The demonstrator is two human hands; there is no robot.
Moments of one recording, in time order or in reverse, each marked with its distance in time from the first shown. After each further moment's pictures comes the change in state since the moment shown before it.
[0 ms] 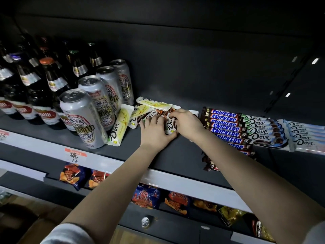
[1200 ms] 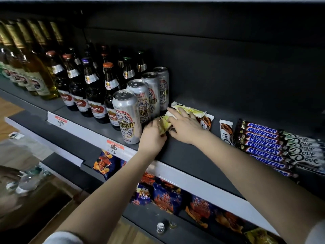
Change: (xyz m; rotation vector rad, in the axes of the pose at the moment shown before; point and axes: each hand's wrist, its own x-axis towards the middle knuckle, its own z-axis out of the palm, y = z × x) left_hand -0.026 -0.085 -0.045 -0.192 0.147 -0.180; right_hand 0.022 -0.086 0.022 -0.300 -0.122 -0.408
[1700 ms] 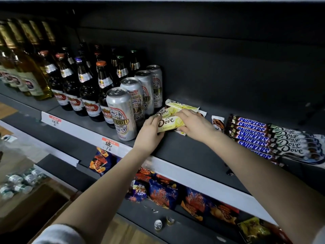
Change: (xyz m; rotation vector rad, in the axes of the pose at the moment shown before) left_hand -0.009 0.002 -0.001 0.006 0.020 0.225; right_hand -0.037 0.035 -0.004 0.060 0.146 -0.034
